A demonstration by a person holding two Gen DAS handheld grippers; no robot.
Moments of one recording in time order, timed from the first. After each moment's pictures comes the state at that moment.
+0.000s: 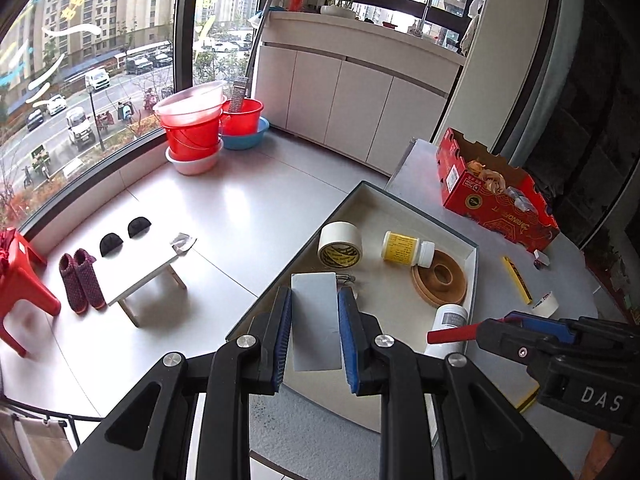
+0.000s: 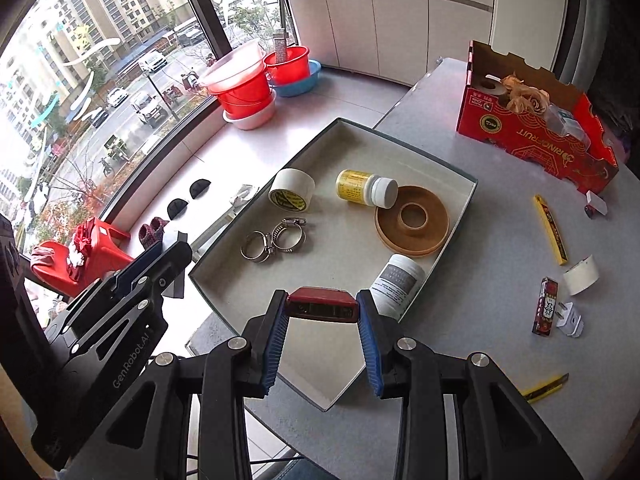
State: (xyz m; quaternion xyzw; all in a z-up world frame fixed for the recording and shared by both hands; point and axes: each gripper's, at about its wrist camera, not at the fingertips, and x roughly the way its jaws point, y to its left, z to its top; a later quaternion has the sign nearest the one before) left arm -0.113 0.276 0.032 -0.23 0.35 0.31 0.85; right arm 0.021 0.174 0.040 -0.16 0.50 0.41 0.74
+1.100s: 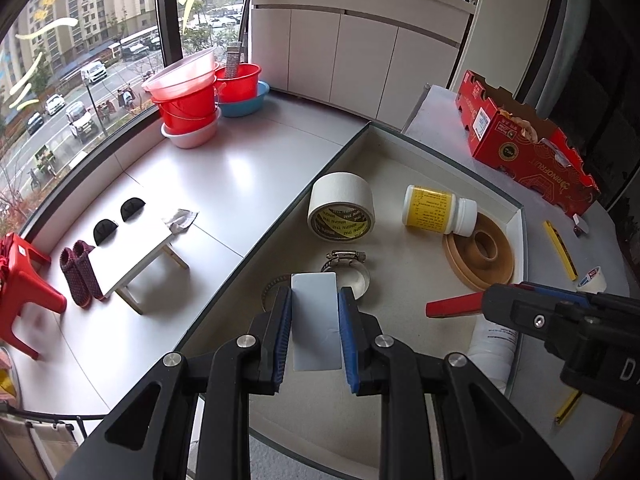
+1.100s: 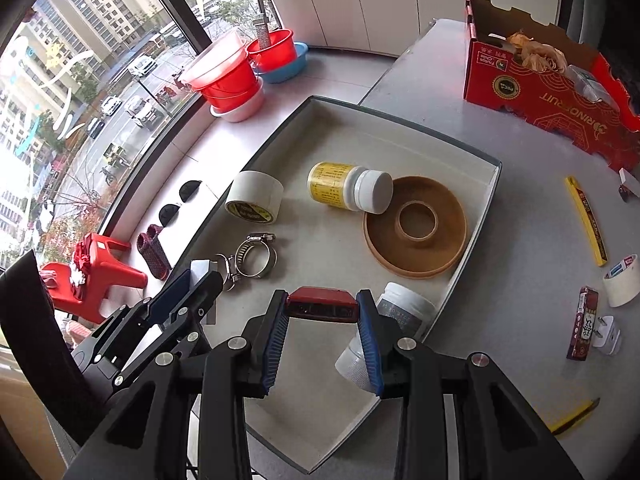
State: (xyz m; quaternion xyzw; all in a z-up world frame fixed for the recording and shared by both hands) left arm -0.054 0.289 -0.031 -0.21 0.42 0.31 0.83; right arm 0.071 0.199 -0.008 -0.14 0.54 0.40 0.72
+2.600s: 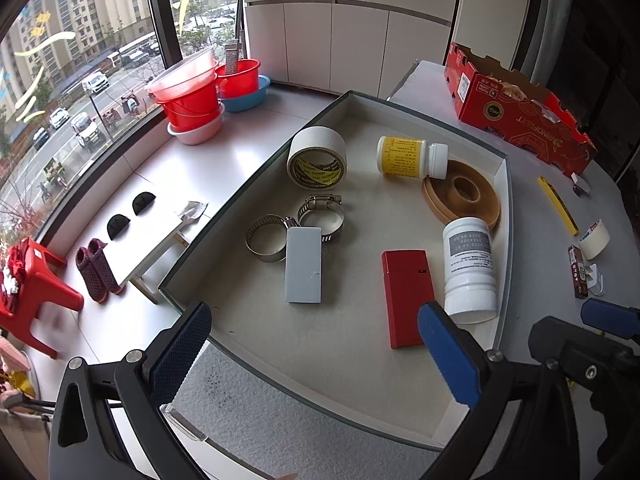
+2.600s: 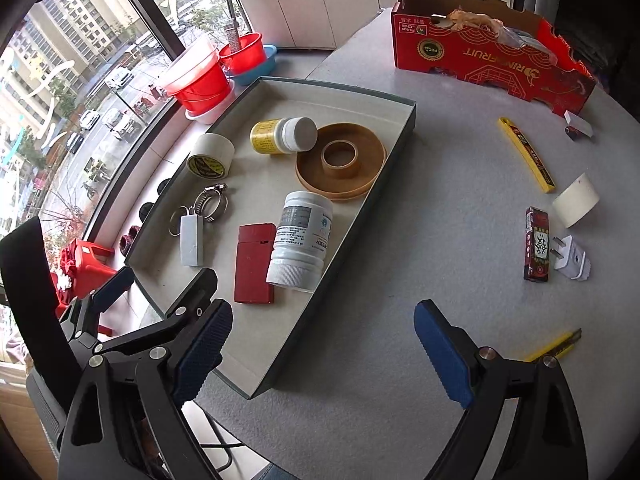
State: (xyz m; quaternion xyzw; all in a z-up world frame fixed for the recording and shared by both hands) left arm -0.065 0.241 -0.034 -0.18 0.45 0.32 0.81; right arm 0.048 0.117 -0.008 -0.13 0.54 0.36 0.75
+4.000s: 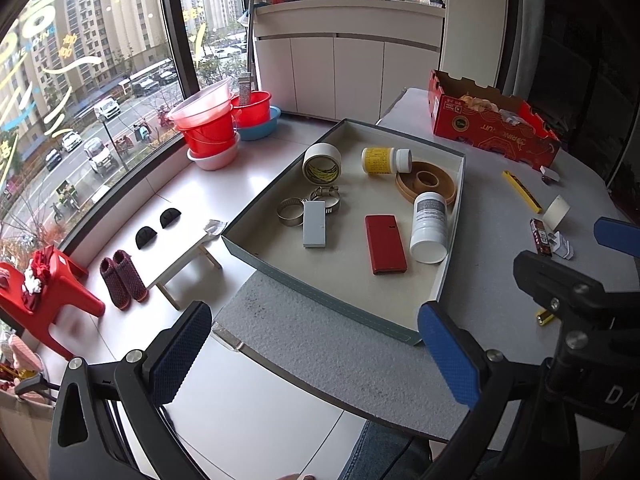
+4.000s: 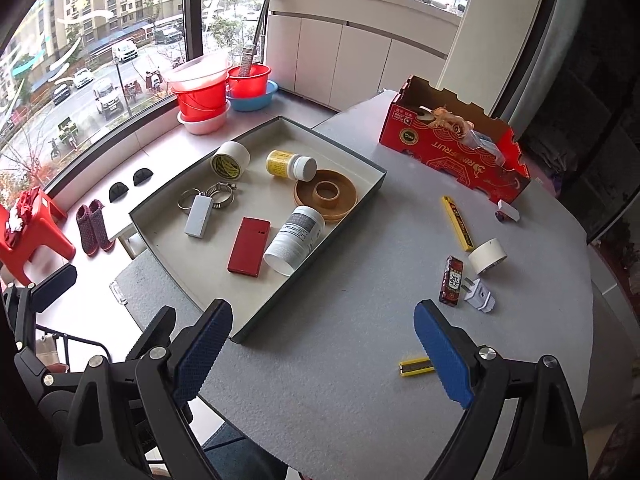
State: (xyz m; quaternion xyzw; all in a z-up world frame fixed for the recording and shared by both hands) left arm -0.138 0.168 0.014 -0.14 0.41 0.34 0.84; right arm -0.033 0.087 0.044 -0.25 0.39 0.34 0.82
